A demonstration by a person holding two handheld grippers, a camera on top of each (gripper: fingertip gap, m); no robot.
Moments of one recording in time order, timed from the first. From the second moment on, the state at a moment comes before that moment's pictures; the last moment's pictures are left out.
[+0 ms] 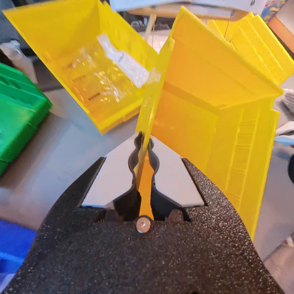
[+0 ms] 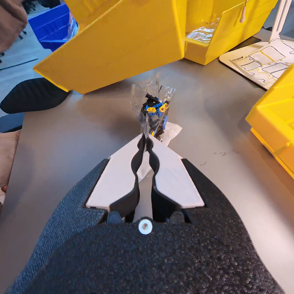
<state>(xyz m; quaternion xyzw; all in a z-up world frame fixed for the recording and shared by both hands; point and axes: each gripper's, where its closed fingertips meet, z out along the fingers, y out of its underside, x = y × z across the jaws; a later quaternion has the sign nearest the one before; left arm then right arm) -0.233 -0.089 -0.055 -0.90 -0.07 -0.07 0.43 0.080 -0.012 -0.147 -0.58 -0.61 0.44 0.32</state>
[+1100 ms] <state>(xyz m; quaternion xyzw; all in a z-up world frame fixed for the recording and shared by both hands) 0.080 -0.037 -0.124 -0.80 0.53 -0.06 0.28 0.169 -0.020 -0.134 -0.57 -0.52 0.60 0.21</state>
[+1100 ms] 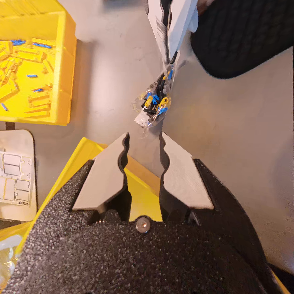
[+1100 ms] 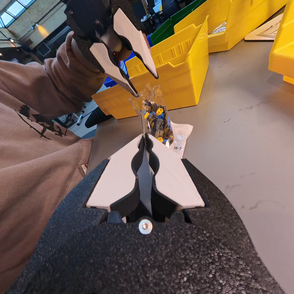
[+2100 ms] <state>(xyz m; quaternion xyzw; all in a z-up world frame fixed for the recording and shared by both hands) 0.099 -0.076 -0.109 -0.82 0.43 -0.32 0.23 0.181 -0.027 -0.134 -0.56 -0.59 0.52 0.27</state>
